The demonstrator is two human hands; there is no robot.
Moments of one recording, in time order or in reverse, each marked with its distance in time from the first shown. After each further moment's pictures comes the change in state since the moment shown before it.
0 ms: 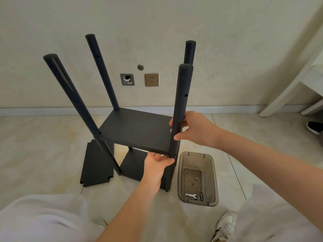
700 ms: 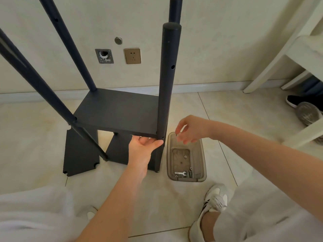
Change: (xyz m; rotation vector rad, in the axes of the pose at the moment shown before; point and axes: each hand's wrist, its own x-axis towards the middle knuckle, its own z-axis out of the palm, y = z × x) left_hand 0.005 -0.012 -0.005 0.135 0.040 0.078; right_hand -0.007 0.084 0.025 0.062 -0.315 0.435
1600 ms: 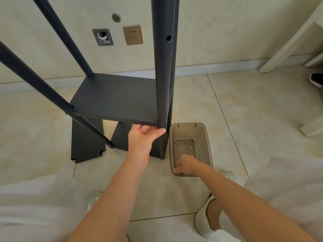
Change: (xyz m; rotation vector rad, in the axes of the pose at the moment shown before) left_hand -0.004 0.000 -0.002 -0.001 -0.017 -0.013; right_hand 0.077 0.122 0.180 -0.132 -0.172 0.205
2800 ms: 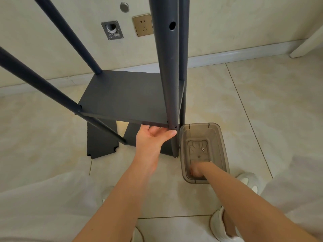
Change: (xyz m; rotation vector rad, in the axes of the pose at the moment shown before) left_hand -0.007 0.010 0.001 -0.019 -0.050 -0.025; right_hand 0.060 0.021 0.032 -0.268 -0.242 0.031
